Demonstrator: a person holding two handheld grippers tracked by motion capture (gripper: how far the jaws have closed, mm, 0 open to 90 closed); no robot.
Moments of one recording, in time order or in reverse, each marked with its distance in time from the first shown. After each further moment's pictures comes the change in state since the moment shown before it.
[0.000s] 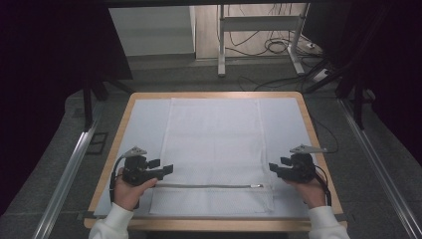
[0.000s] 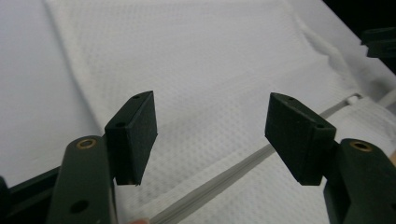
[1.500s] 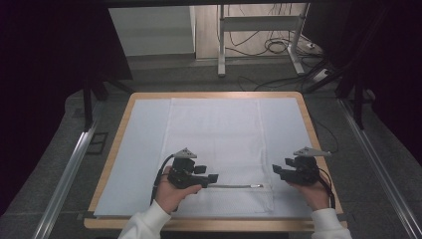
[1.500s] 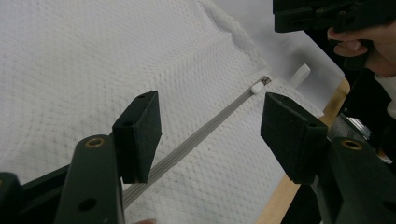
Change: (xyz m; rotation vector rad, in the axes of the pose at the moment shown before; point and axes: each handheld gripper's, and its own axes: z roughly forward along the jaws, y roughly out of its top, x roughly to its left) left arm -0.094 0.019 0.067 0.124 -0.183 0.112; right arm -0.003 -0.008 -0.006 -0.011 -0.038 -0.019
